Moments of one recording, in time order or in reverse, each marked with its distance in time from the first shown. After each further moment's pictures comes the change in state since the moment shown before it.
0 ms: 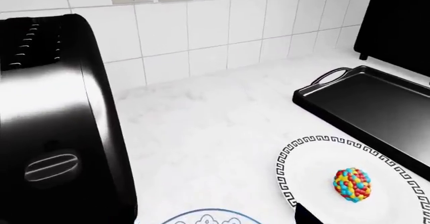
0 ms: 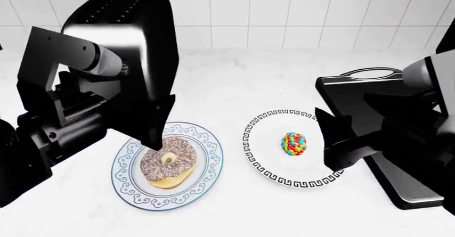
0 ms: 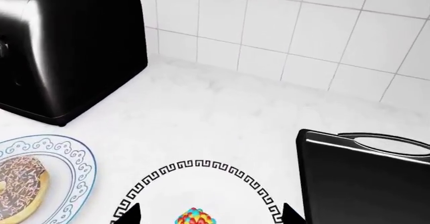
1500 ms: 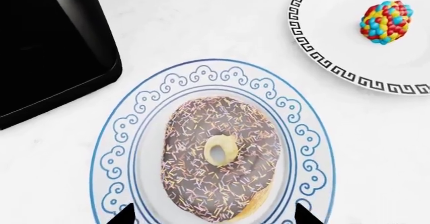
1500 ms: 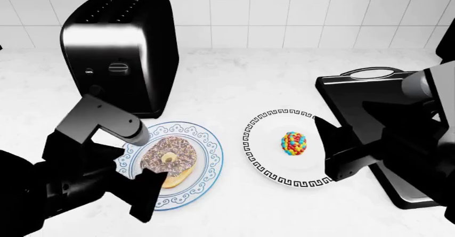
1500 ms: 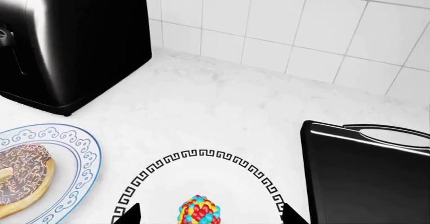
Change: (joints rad) left arm -0.010 -0.242 0.430 -0.024 -0.376 0.070 -0.260; right arm -0.060 0.041 0.010 -0.039 -0.006 -0.037 -0.040
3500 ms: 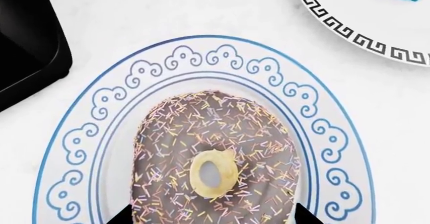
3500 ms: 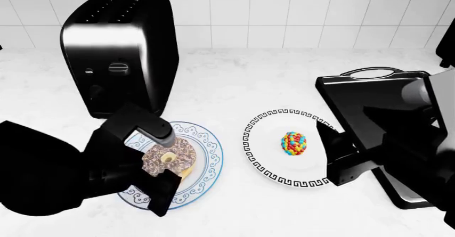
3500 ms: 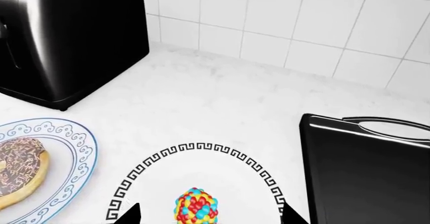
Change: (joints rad) left arm -0.068 0.119 0.154 -0.165 0.376 -0.085 0.348; right arm -0.072 0.029 0.021 -0.022 -0.065 -0.035 -0.074
